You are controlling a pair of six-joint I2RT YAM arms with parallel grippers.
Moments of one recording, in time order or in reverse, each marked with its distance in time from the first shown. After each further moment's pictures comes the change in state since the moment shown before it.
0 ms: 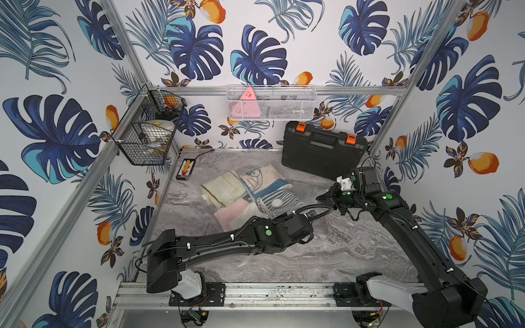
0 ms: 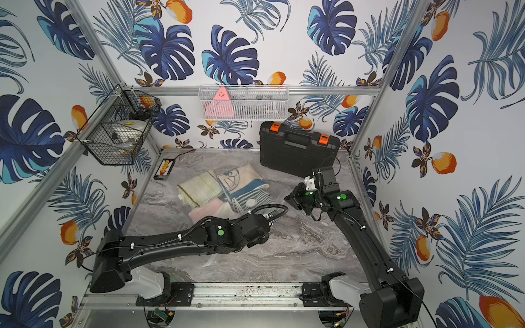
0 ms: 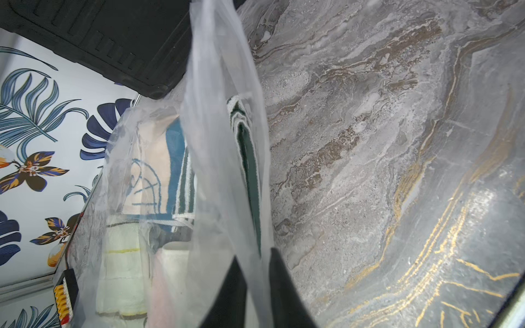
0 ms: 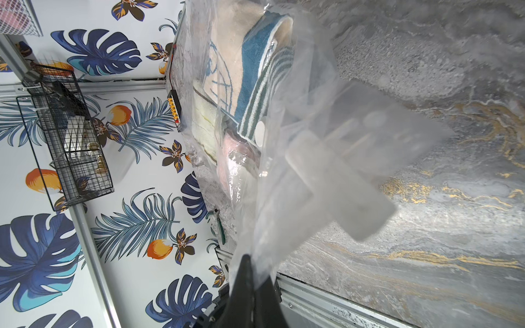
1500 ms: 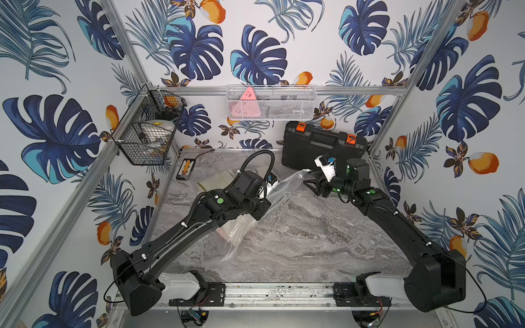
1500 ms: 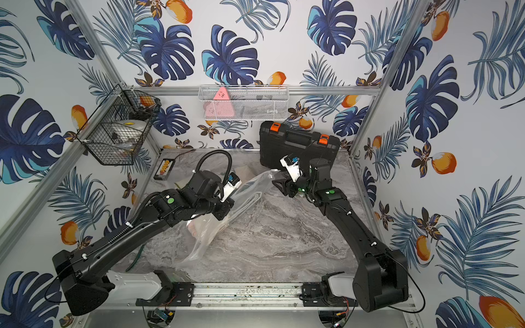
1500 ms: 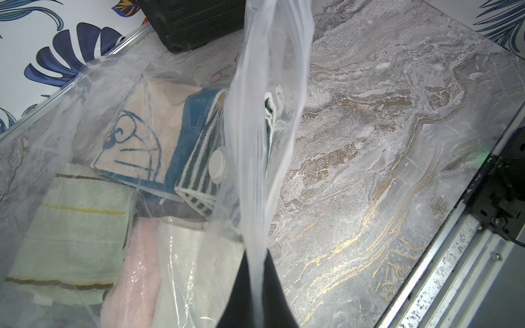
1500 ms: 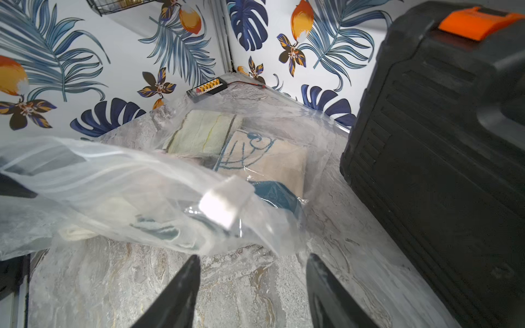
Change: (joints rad) left arm 0.468 -0.223 0.071 -0.199 0.516 -0.051; right arm -0.010 0.161 -0.064 0.593 -0.106 -1.236
